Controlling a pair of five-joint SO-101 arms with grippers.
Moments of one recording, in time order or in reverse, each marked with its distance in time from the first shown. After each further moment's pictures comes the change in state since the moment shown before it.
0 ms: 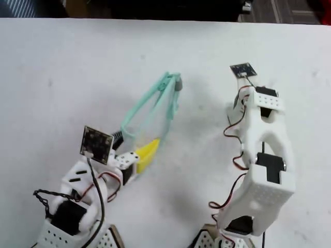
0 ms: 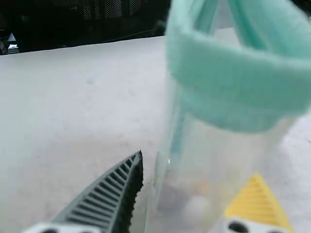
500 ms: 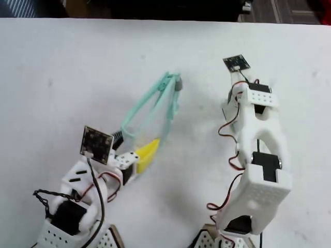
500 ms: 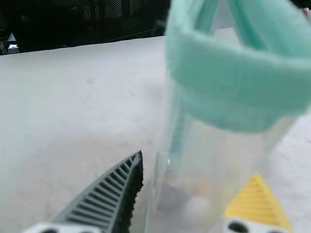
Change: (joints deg) left arm 0.0 0.0 0.0 0.0 0.0; right arm -3.3 0.2 -3.1 -2.0 0.0
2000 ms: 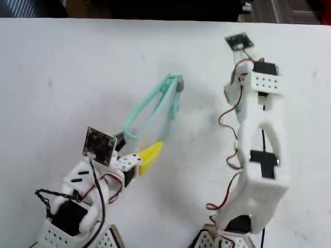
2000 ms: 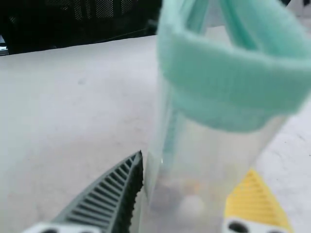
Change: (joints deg) left arm 1.9 0.0 0.0 0.0 0.0; right arm -2.5 -3.6 -22.5 20.9 0.0
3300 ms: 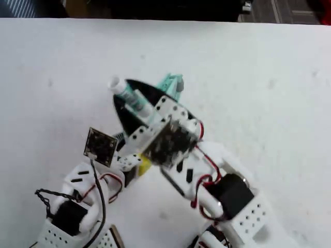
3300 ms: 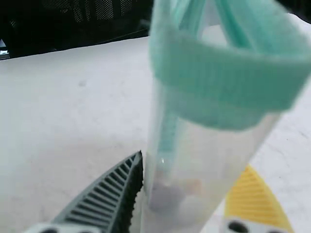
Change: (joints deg) left arm 0.0 0.0 0.0 0.0 -1.3; right arm -48.4 -71.9 50.8 -45.8 -3.6
